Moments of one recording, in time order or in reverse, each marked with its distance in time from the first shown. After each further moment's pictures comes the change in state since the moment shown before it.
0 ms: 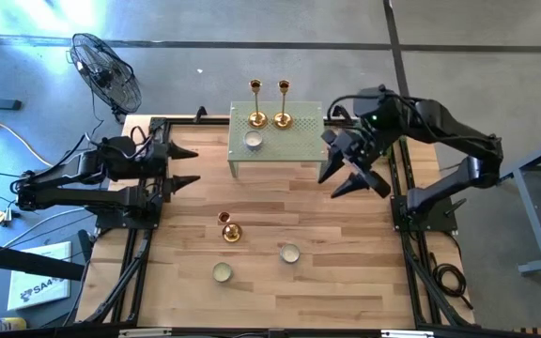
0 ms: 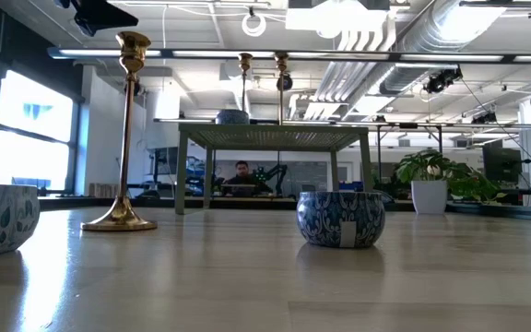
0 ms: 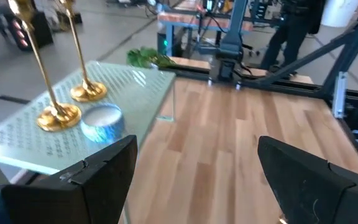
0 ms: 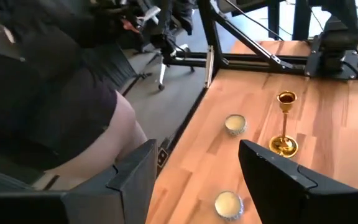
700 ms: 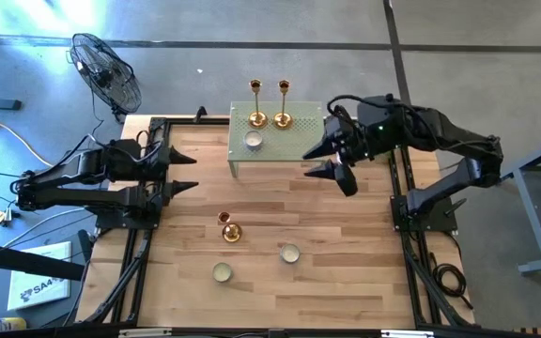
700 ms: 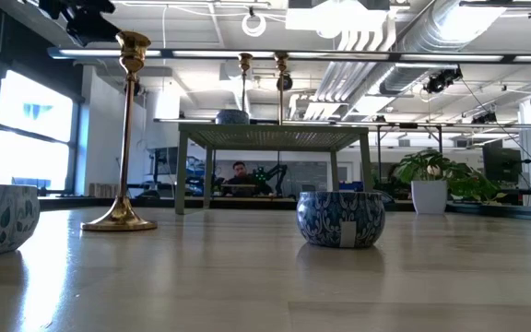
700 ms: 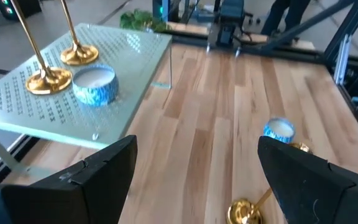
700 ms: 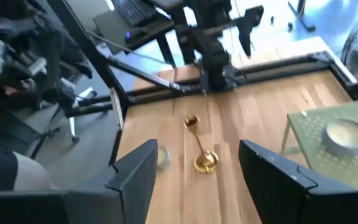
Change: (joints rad) left arm 0.000 -0.002 0.000 -0.133 0.019 0.007; right arm 0.112 0.001 0.000 0.150 0.554 0.304
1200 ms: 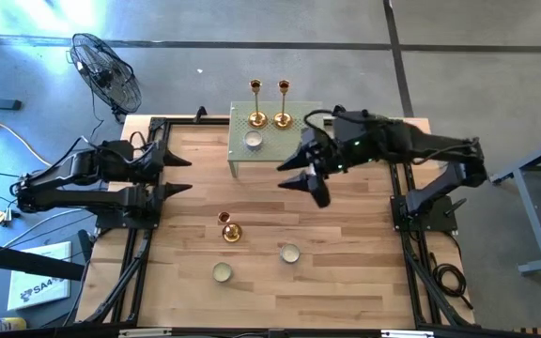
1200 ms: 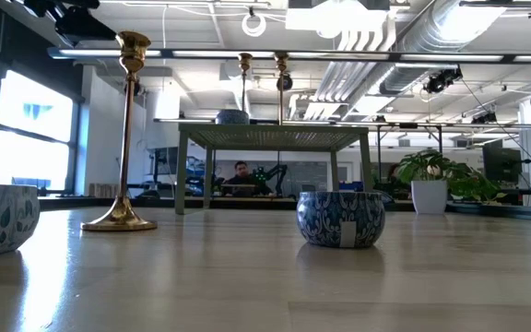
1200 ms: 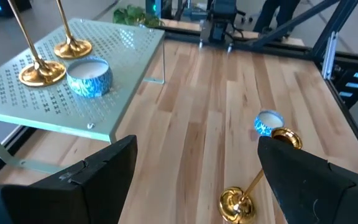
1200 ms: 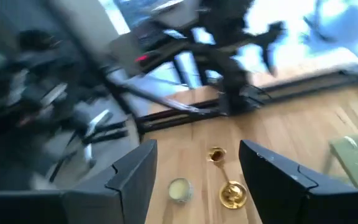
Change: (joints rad) left arm 0.000 -0.066 0.000 -0.062 0.036 -0.004; right arm 0.069 0.116 0.000 0.220 0.035 0.098
